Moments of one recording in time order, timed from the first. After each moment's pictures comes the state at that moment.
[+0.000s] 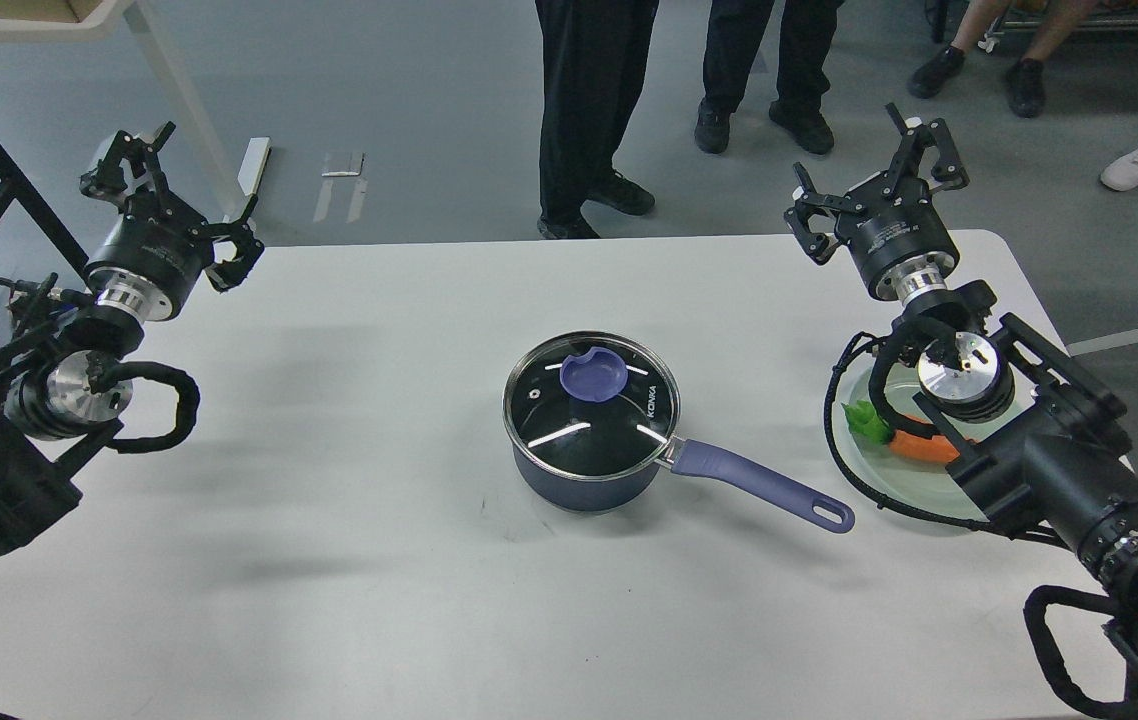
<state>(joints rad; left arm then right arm) -0.76 0.48 -0.51 -0.70 -0.25 -0.33 -0.41 0.76 -0.16 0.88 0.62 0.10 0.36 0.29</state>
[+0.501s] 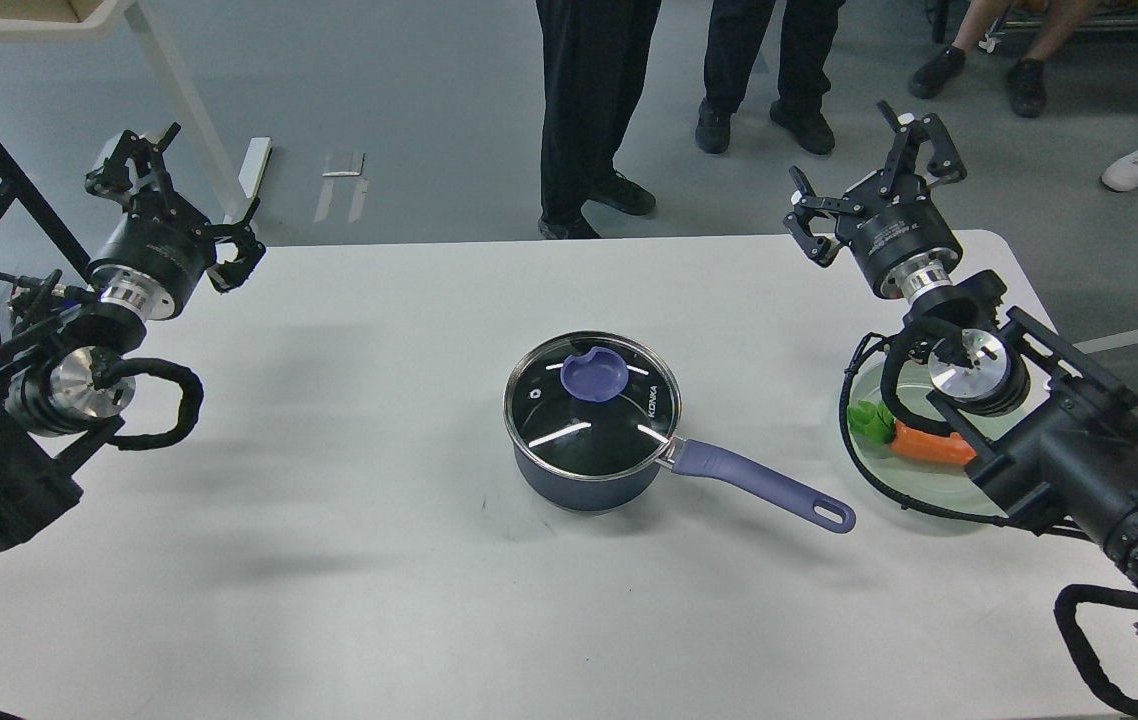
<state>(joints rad) -0.78 0.48 -0.50 -0.69 -0.24 -0.29 -0.39 0.79 -0.25 0.76 0.67 0.10 0.34 0.30</state>
